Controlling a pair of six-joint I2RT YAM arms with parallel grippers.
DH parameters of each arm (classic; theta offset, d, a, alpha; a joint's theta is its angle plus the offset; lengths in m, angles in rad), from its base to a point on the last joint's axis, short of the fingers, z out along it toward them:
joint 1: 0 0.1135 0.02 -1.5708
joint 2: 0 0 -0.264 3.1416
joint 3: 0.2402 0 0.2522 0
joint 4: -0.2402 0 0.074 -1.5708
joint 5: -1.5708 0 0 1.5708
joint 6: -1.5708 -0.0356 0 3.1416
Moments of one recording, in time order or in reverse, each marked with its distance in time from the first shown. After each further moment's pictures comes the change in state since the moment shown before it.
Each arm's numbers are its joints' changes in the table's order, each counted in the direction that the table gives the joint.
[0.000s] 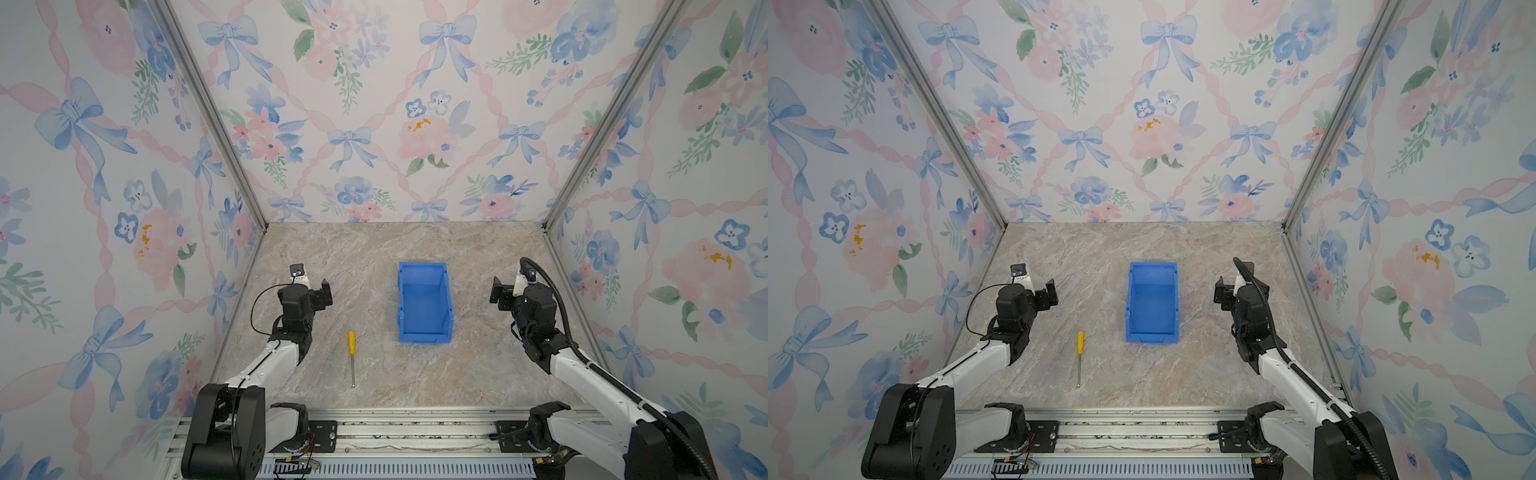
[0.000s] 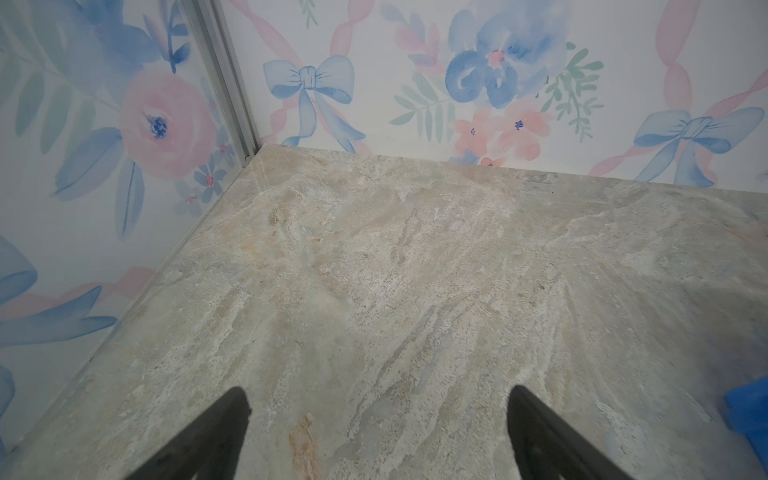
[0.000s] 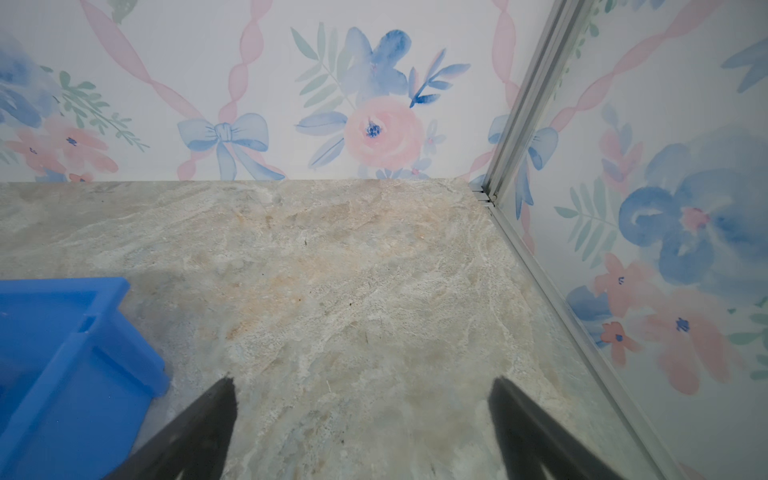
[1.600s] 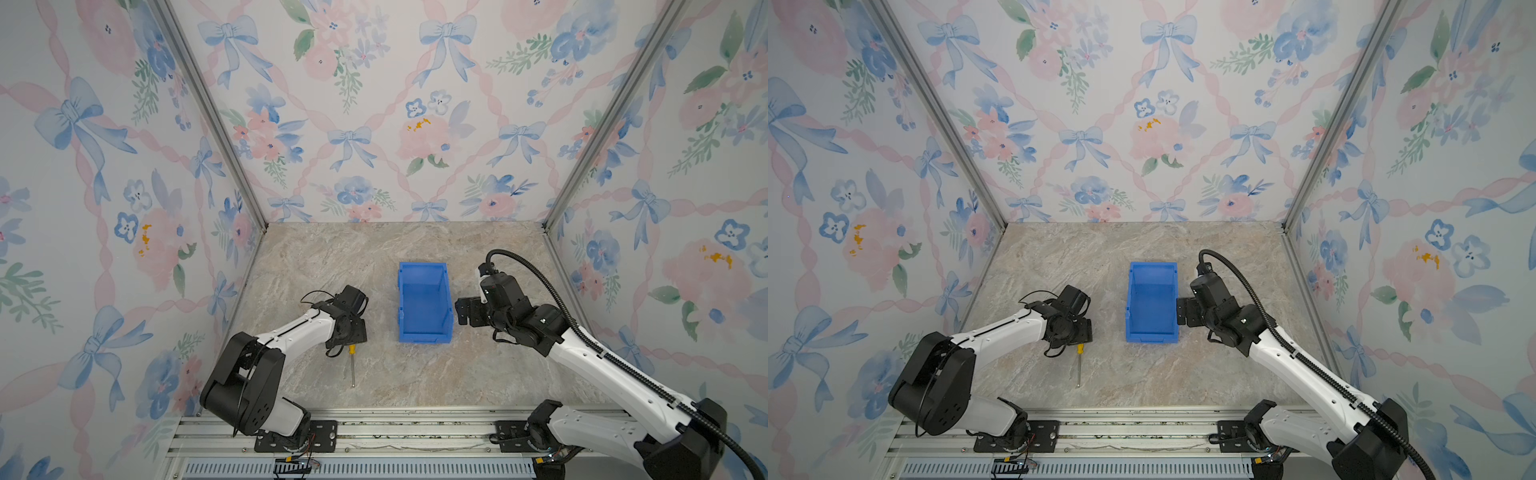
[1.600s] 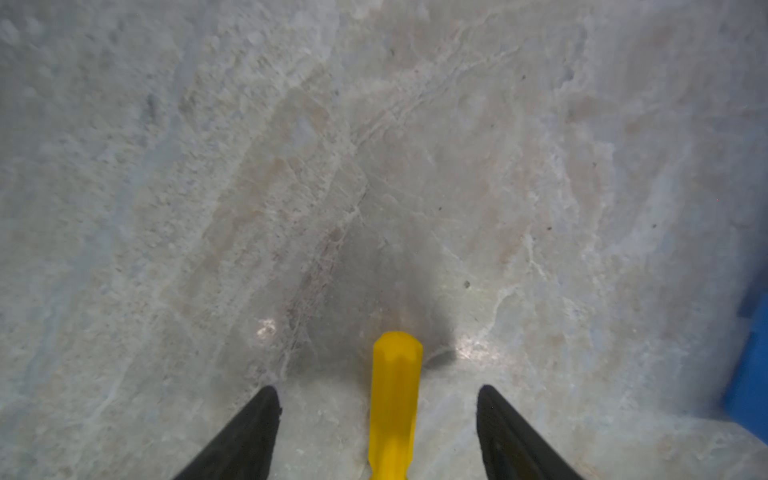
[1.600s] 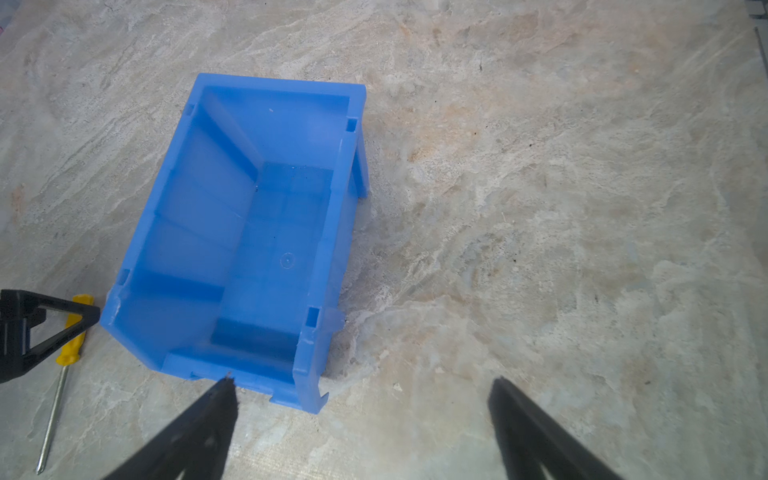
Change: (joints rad) left arm -0.374 0.309 0.272 -0.865 -0.103 0.482; right arm 0.366 0.101 0.399 -0.801 0.128 -0.312
